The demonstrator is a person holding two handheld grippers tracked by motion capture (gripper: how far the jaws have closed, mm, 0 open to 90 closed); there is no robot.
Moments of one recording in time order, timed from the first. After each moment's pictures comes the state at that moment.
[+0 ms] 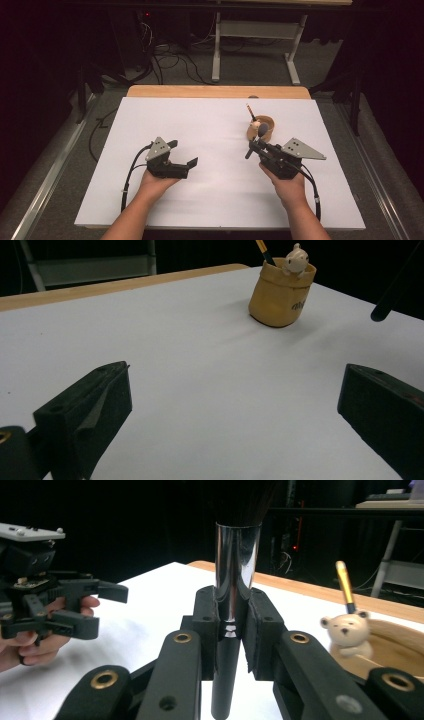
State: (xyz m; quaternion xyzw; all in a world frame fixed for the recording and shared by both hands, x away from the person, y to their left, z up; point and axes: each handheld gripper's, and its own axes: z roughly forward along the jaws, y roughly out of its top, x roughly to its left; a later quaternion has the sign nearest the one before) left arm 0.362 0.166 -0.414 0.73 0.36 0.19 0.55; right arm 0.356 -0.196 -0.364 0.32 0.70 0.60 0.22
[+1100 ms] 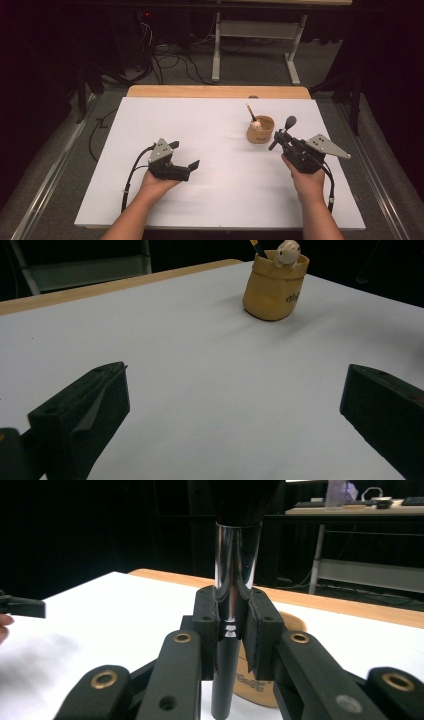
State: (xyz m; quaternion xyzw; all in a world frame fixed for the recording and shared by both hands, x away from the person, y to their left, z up) left arm 0.360 0.162 -0.417 0.74 0.34 0.19 0.54; right arm 0.369 -0.249 -0.363 0.38 0.67 0.58 0.28
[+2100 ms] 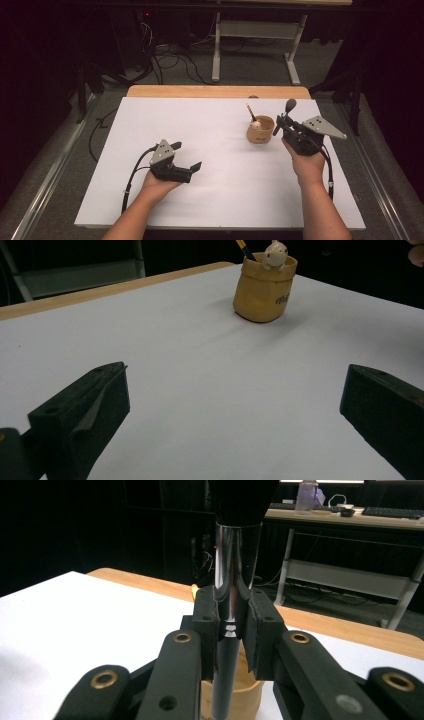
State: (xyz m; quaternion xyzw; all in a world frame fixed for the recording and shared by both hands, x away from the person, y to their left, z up) left arm 0.357 0.157 -0.416 0.74 0.33 0.19 0.55; right arm 0.402 -0.240 -0.335 0.40 0.67 0.54 0.33
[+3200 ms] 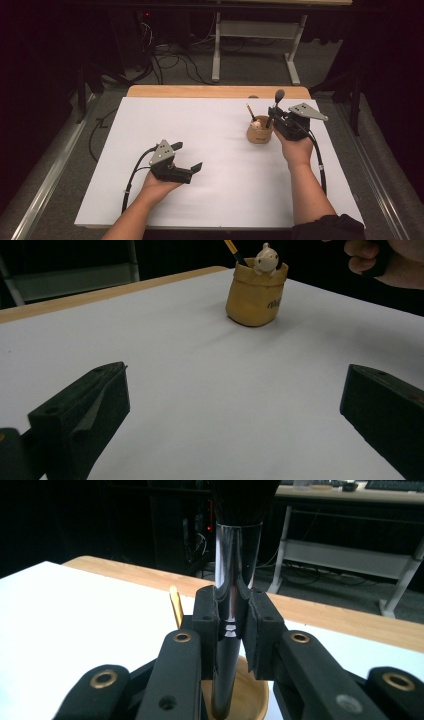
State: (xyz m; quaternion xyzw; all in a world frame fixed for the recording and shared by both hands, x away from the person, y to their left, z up) left arm 0.356 0.156 -0.414 0.74 0.32 0.19 0.56; right arm 0.452 -0.223 -0.346 0.42 0.68 0.50 0.31
